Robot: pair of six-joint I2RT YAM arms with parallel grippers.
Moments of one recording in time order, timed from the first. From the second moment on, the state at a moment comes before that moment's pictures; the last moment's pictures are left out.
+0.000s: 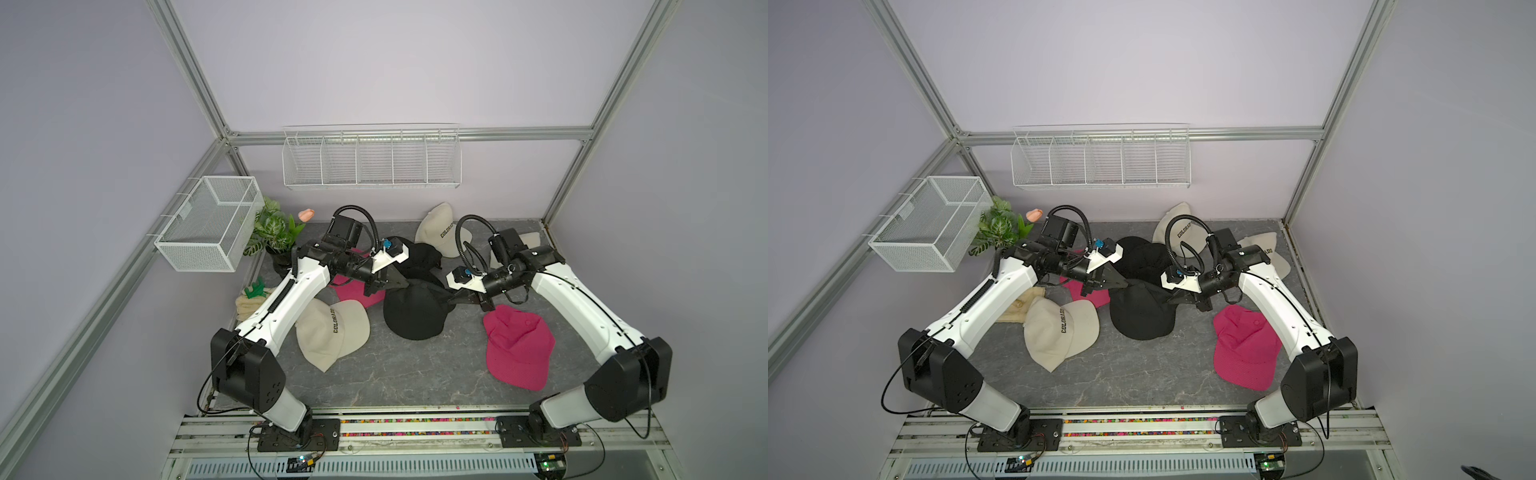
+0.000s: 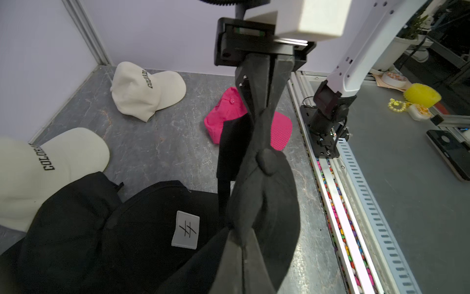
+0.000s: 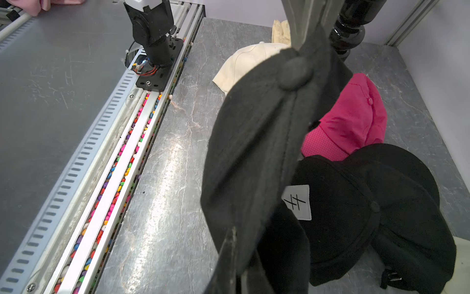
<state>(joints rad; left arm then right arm) -0.46 1.58 1.47 -0.82 0.99 0.77 0.34 1.50 1.38 -1.12 -0.89 -1.26</state>
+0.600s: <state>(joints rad) -0.46 1.82 1.59 -0.79 0.86 0.62 0.26 1.90 1.74 -1.45 -0.87 -1.38</state>
